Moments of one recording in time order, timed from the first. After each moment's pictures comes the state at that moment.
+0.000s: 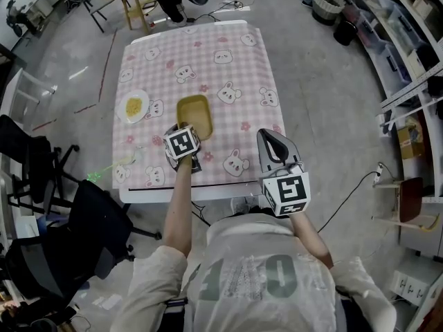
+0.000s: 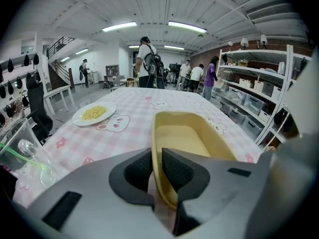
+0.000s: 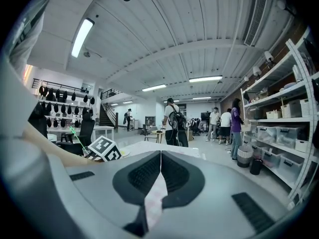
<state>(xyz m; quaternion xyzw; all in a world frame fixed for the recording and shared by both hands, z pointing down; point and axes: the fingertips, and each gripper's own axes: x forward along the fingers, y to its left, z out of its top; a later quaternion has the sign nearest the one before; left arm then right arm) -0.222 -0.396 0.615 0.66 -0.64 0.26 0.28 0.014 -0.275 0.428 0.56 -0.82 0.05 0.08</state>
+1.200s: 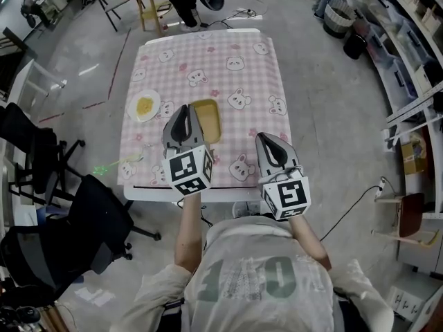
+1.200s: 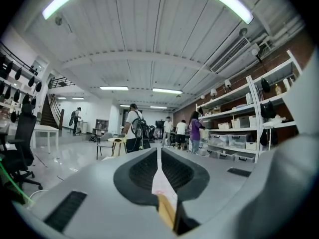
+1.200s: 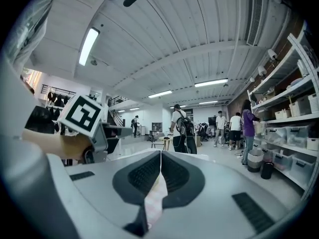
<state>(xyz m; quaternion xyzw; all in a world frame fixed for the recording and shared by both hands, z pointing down) -0.177 -0.352 0.380 0.76 -0.65 0.02 0.03 -0.012 -0.273 0.412 0.52 -0.85 0.03 0.04</state>
